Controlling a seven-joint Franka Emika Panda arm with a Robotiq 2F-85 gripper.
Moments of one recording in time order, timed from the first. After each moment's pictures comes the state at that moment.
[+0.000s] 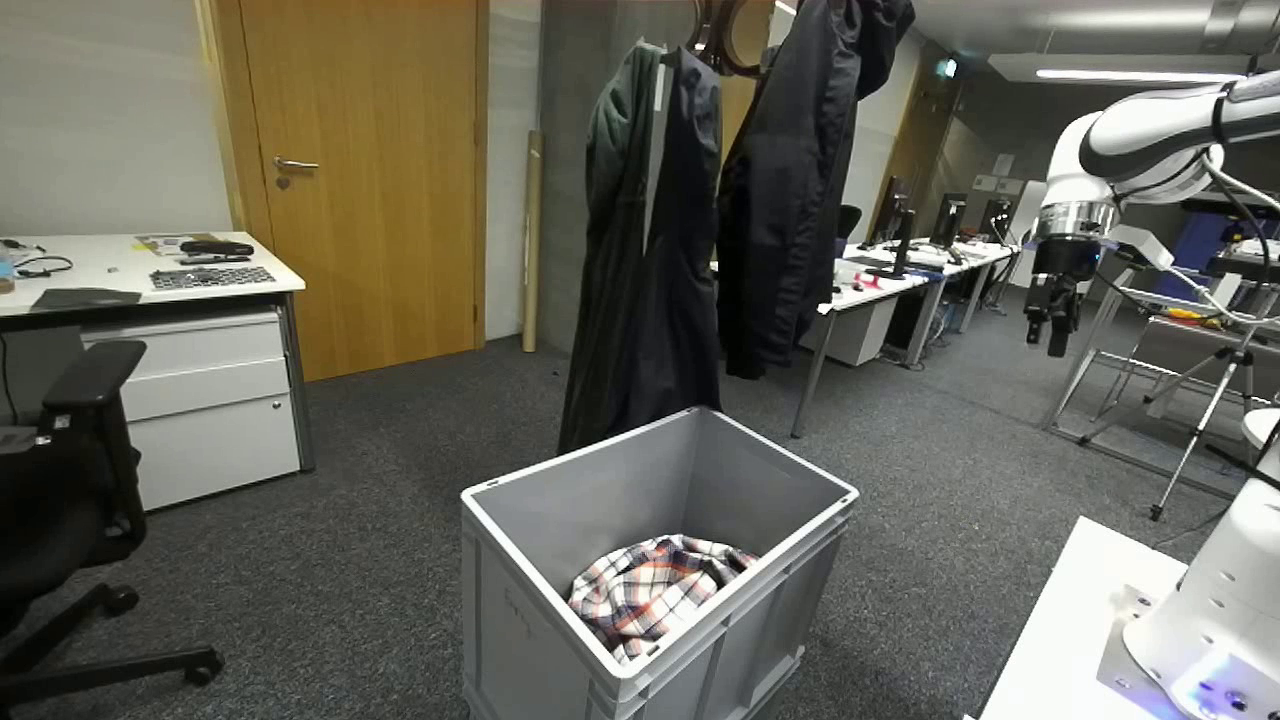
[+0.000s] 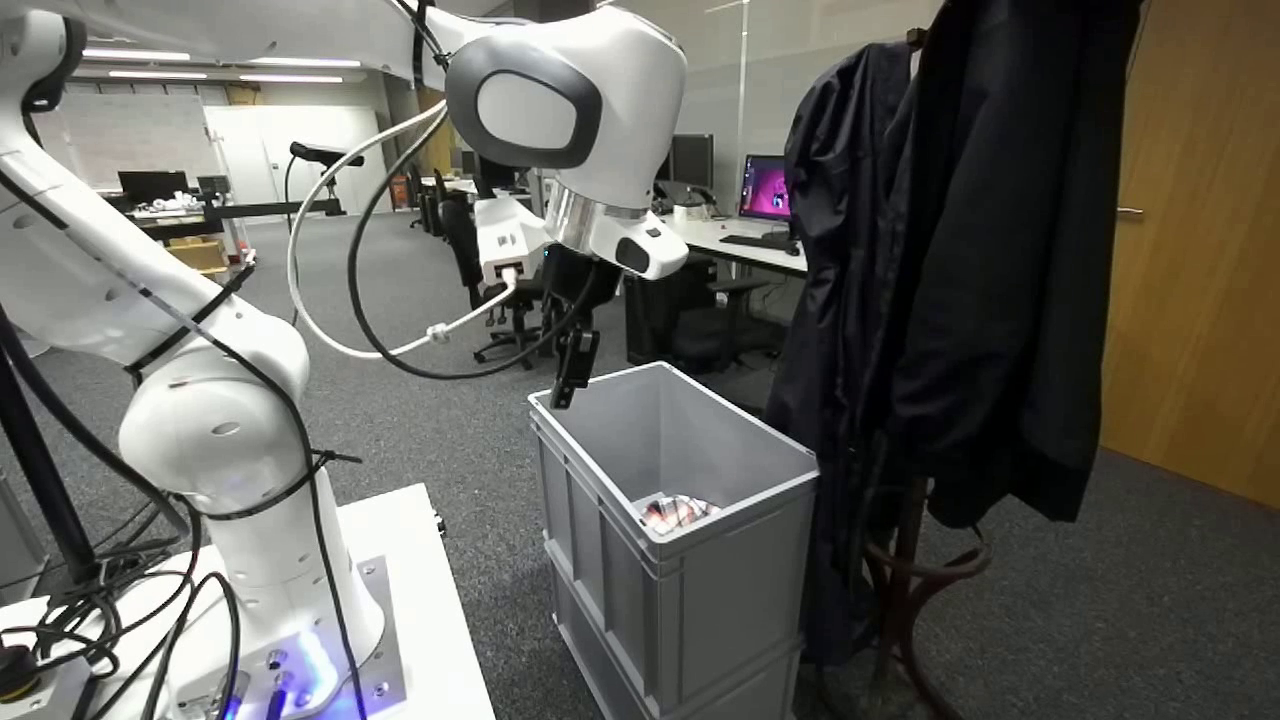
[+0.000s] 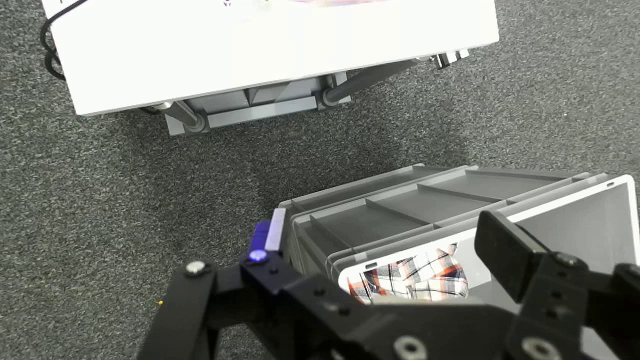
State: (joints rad) arm -0.10 -0.56 -0.29 -2.49 0.05 1.66 -0.16
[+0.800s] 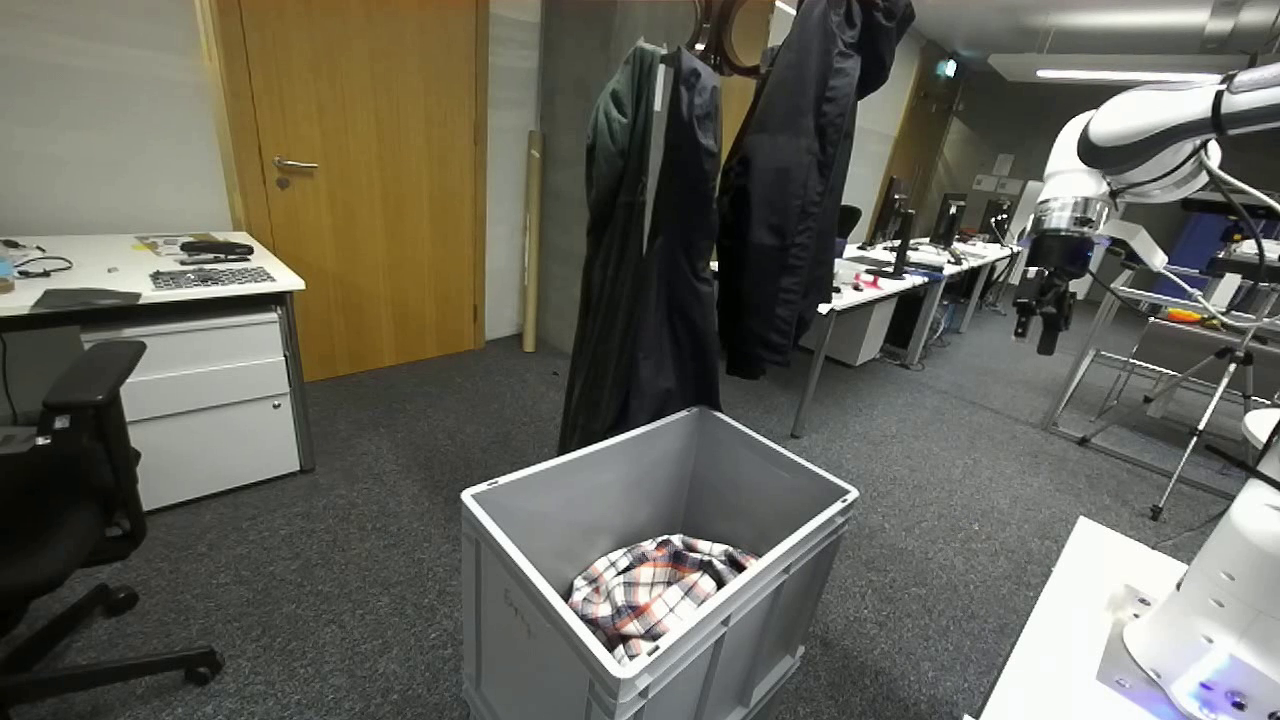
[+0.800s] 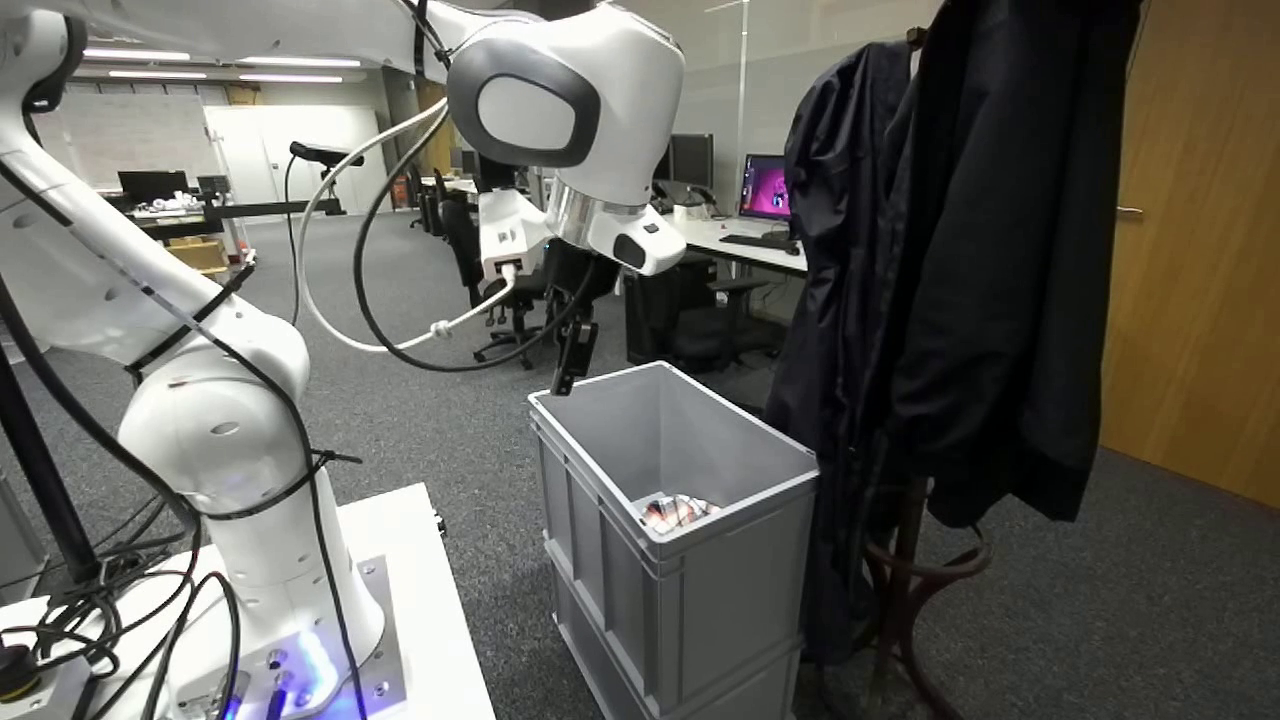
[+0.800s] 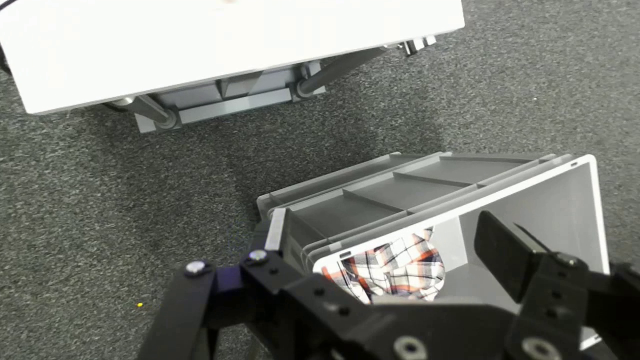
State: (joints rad) arm -0.11 -0.56 -0.27 -2.49 0.13 1.67 -0.13
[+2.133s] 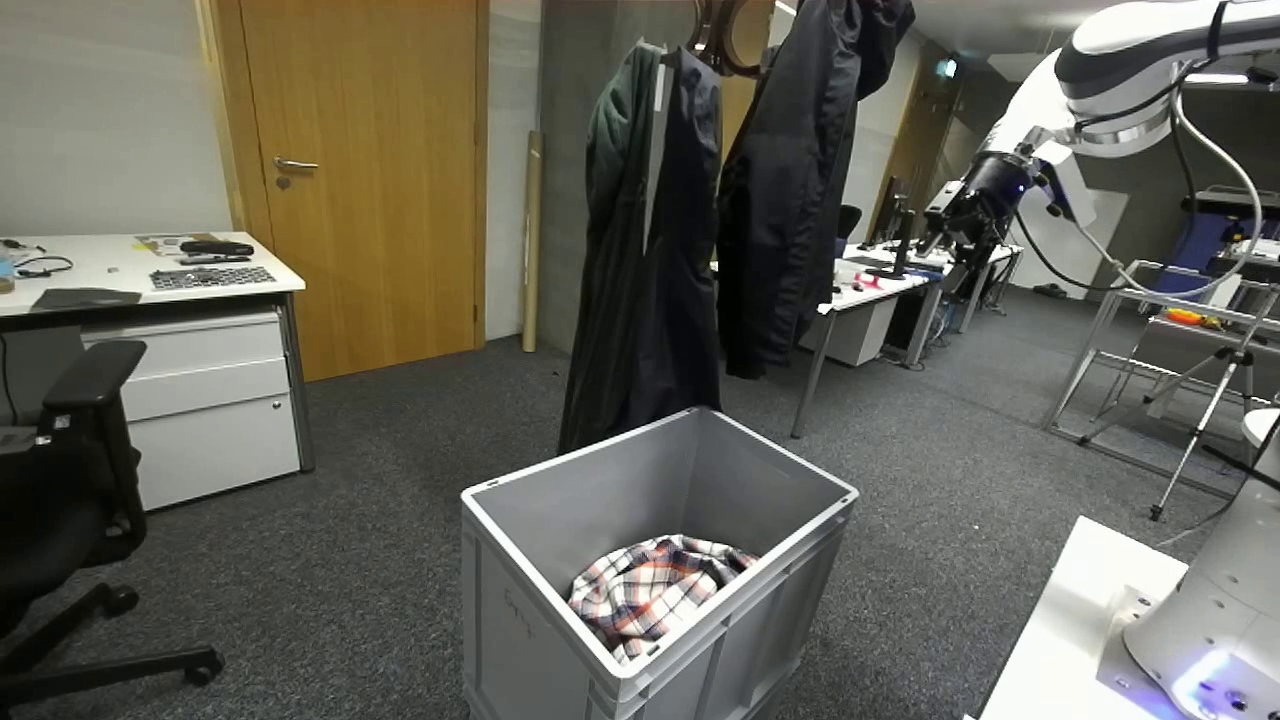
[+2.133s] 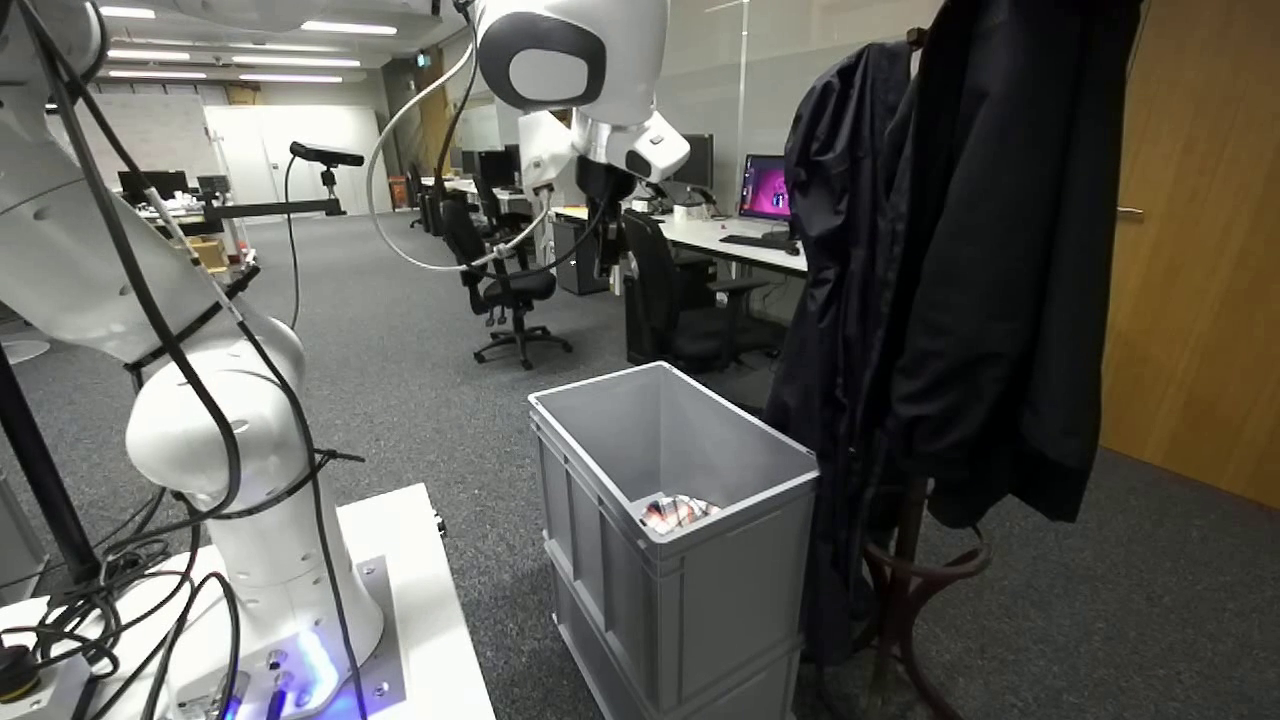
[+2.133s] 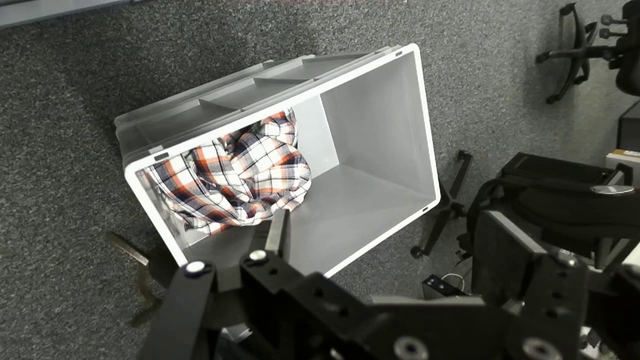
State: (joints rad) arm -0.06 -0.49 -0.06 -2.32 0.54 1.86 0.04
